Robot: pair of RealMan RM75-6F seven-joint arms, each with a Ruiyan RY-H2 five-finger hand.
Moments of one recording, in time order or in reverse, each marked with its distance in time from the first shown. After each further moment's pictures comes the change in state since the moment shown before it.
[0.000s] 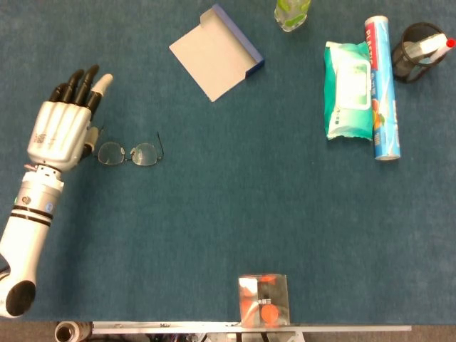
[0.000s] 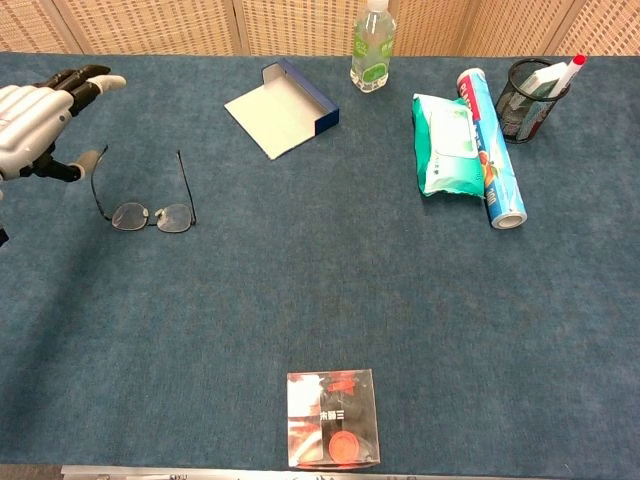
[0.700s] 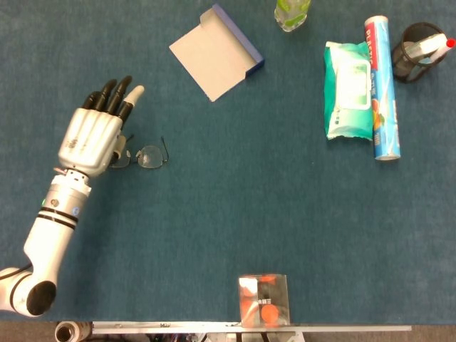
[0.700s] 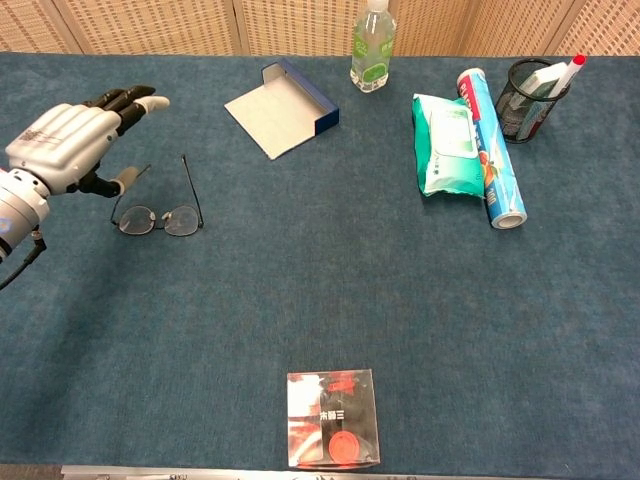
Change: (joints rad) left arm -0.035 -0.085 0.010 0.013 -0.003 -0.031 0.064; right arm -0.011 0.002 0.001 0.015 0.003 0.017 0.036
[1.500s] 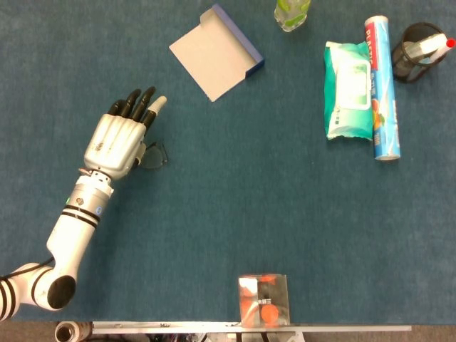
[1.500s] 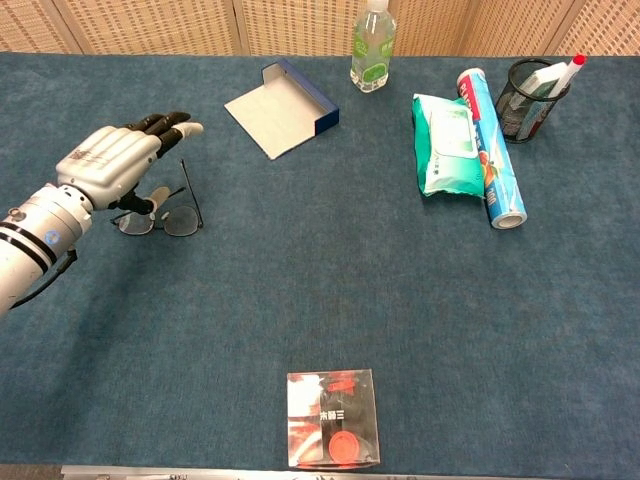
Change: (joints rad) left arm -0.043 -0.103 0.007 0.079 -0.035 -0.057 0.041; right arm -0.022 -0.004 -0.001 0.038 -0.004 0.037 0.062
